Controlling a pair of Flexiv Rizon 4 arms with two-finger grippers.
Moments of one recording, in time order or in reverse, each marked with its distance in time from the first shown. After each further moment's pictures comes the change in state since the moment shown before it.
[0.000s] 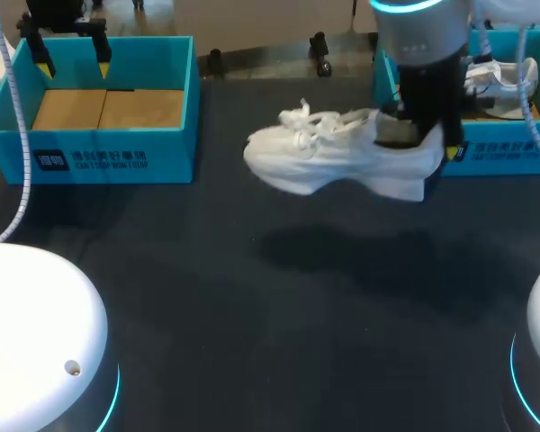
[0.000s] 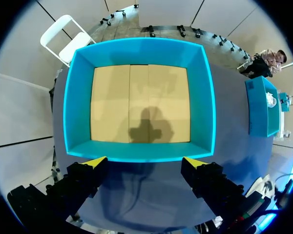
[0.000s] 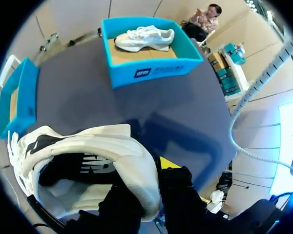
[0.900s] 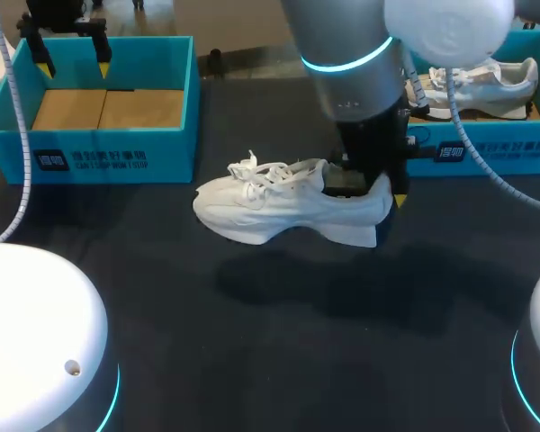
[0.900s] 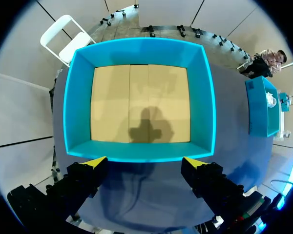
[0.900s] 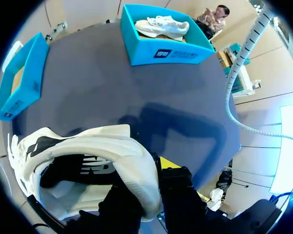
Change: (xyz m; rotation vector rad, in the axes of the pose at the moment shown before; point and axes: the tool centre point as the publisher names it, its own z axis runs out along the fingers) left arm 0.000 0.000 0.000 0.000 0.000 0.000; right arm 0.054 -0.067 0.008 0.022 -0.002 -0.039
